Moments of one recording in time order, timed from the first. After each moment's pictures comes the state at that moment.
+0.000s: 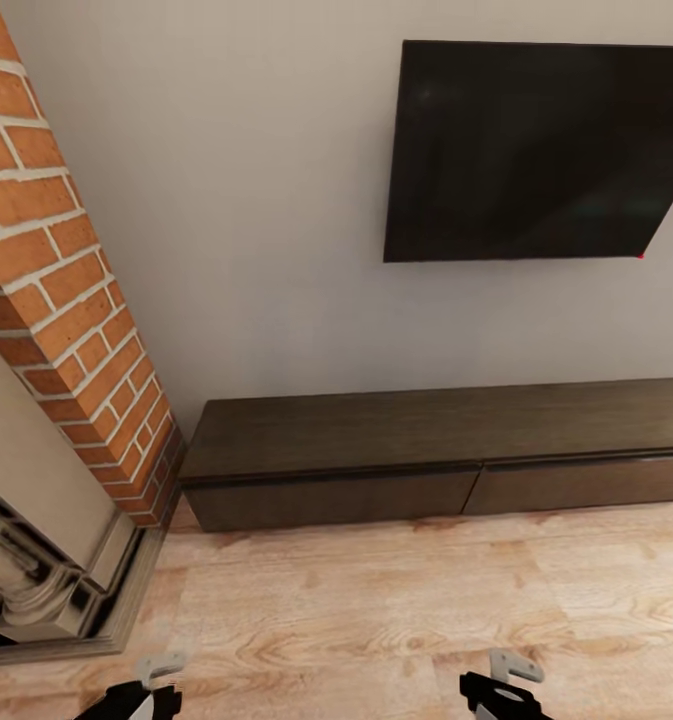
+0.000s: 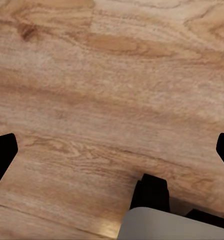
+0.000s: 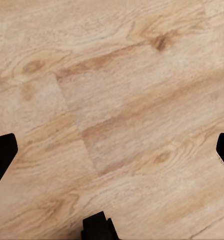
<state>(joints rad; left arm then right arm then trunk) -0.51 0.10 0.14 -0.15 0.05 0.21 0.16 -0.56 0.00 0.44 -0.02 -0.65 -0.10 -0.31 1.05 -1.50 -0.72</state>
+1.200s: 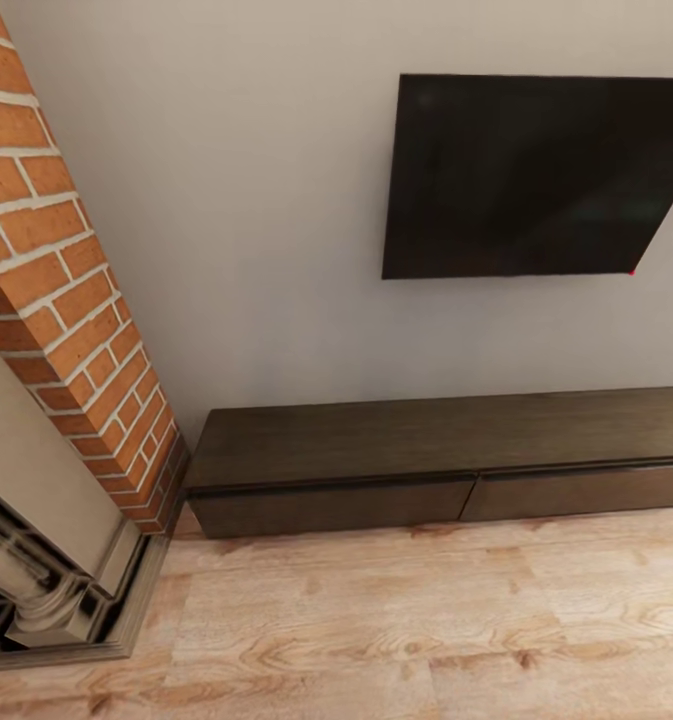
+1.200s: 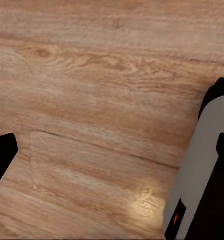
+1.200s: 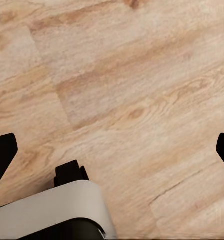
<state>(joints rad) -0.23 0.16 0.13 -0.02 0.04 -0.07 0.16 -0.35 0.00 0.44 0.02 -0.66 -0.30 -0.28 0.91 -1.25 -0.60</state>
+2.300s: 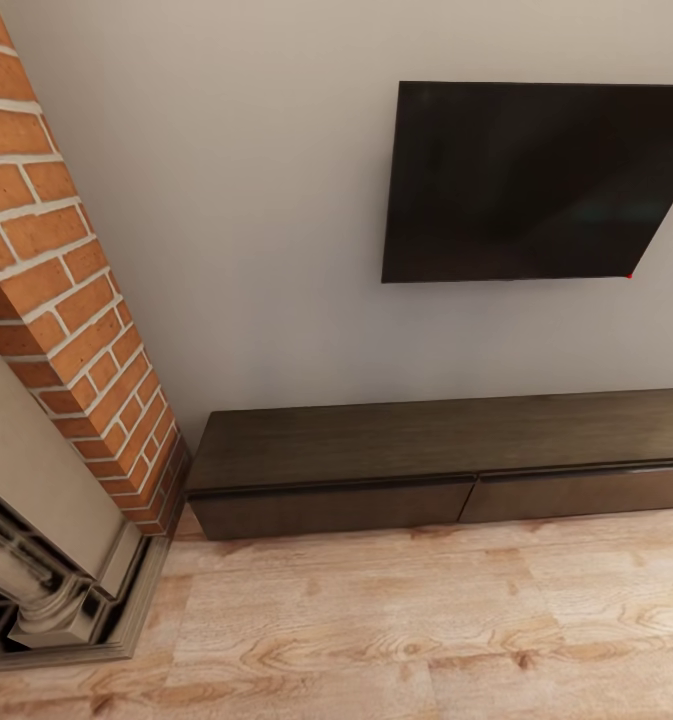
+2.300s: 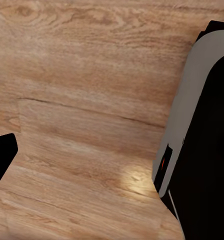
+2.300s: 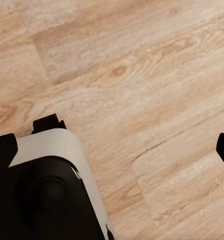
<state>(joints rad) -0.13 0.11 0.14 -0.02 0.04 -0.10 0.17 -0.26 0.00 0.43 0.05 -0.67 -0.30 -0.28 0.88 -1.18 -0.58</state>
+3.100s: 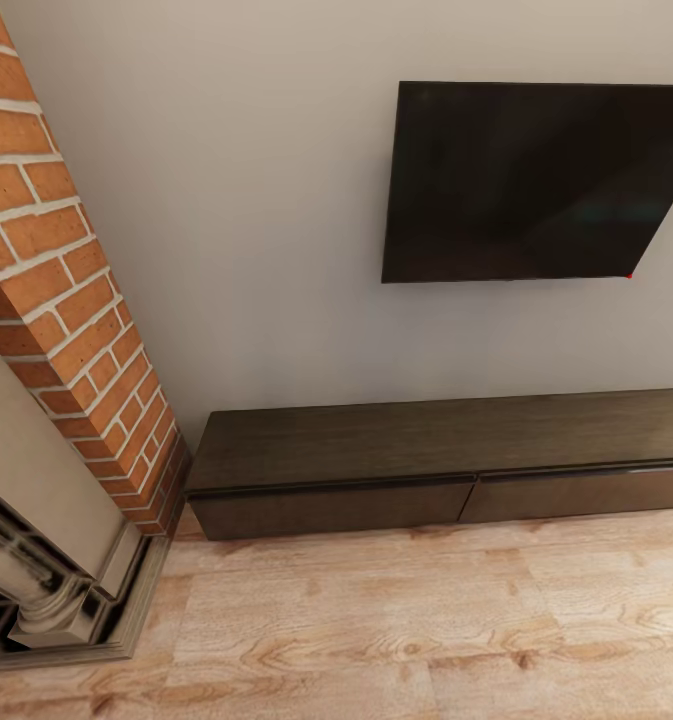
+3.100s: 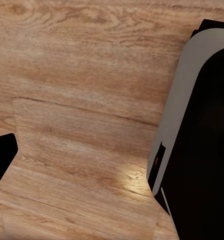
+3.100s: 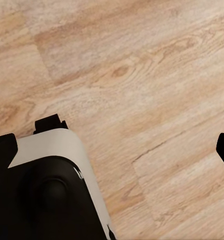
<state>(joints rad) -0.13 0.10 0.14 -0.02 0.04 -0.10 0.17 -0.26 0.00 0.43 0.04 -0.67 -0.30 -0.28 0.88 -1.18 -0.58</state>
